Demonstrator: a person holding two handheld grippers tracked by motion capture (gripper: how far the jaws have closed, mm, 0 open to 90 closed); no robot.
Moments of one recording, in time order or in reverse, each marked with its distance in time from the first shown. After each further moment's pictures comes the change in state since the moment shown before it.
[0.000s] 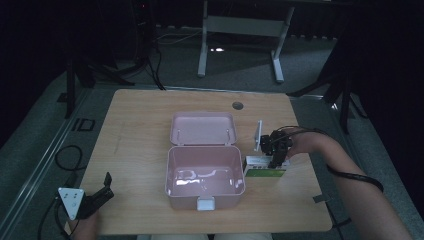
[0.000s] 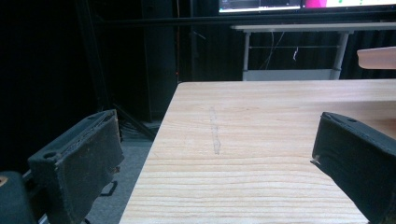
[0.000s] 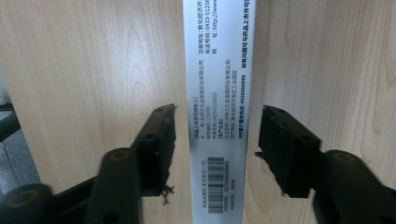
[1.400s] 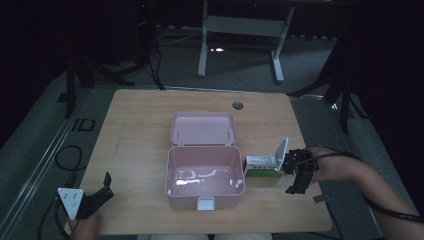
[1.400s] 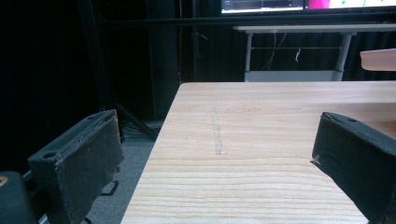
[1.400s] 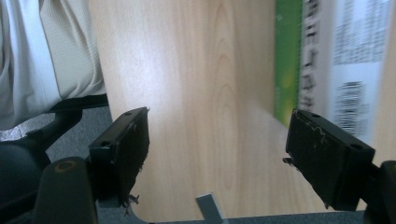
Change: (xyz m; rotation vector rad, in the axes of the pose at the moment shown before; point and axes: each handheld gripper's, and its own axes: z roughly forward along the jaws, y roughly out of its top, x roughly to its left) left arm 0.000 0.000 0.000 -0.001 0.009 -0.005; right arm 0.079 -0.042 -0.029 -0.084 -0.018 0.054
